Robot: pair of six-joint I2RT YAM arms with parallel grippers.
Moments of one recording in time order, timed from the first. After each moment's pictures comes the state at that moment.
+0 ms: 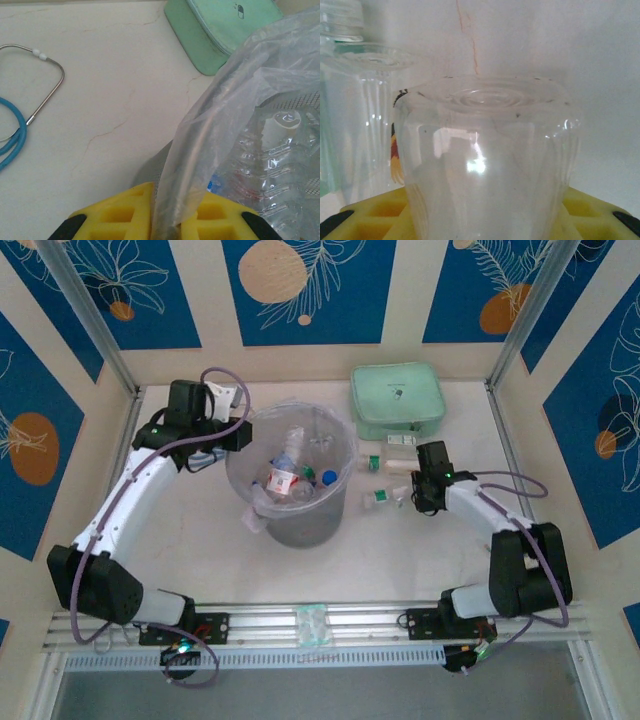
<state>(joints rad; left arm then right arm) -0.26 1.41 1.39 -0.72 0.34 -0.13 0.17 1.36 0.77 -0.48 0.15 1.58</state>
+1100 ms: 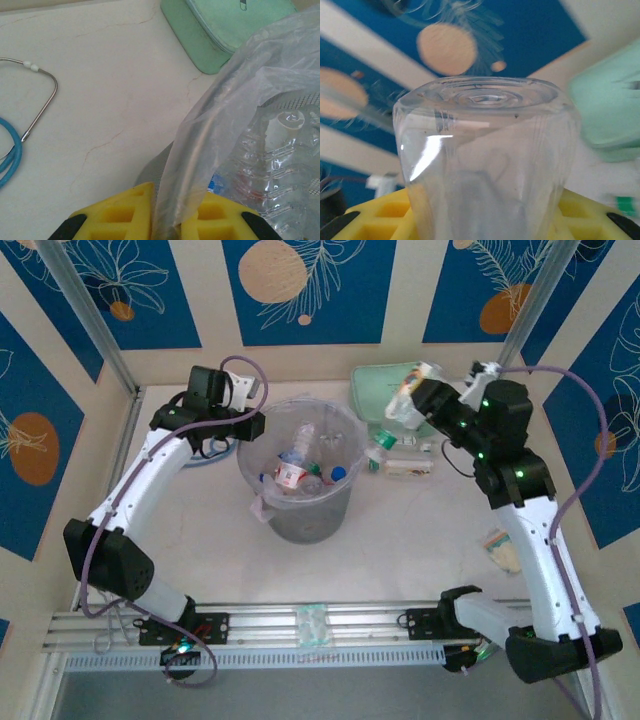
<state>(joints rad) -0.33 1.53 1.54 -0.77 0.28 -0.11 0.24 1.07 1.38 -0.52 -0.22 0.78</state>
